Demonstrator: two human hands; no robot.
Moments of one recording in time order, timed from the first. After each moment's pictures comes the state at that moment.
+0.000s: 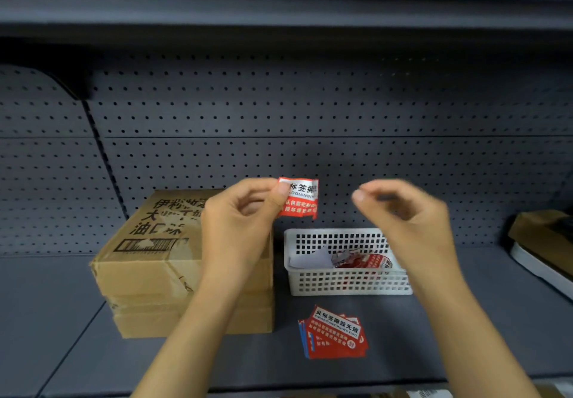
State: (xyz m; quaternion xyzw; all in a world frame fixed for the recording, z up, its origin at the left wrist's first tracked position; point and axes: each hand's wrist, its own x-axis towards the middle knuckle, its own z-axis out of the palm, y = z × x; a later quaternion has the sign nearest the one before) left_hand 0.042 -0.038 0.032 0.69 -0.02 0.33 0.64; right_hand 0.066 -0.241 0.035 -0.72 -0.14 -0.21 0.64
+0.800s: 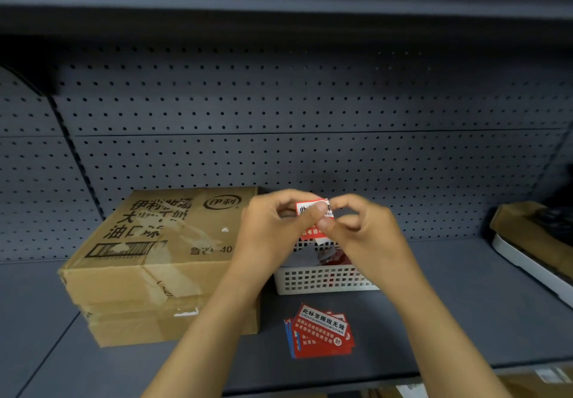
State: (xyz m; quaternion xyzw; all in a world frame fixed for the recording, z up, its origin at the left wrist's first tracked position) left_hand 0.077 -0.076 0.015 0.77 -0.10 0.20 0.60; right_hand 0.083 -0.235 0.012 -0.84 -0.14 -0.10 0.52
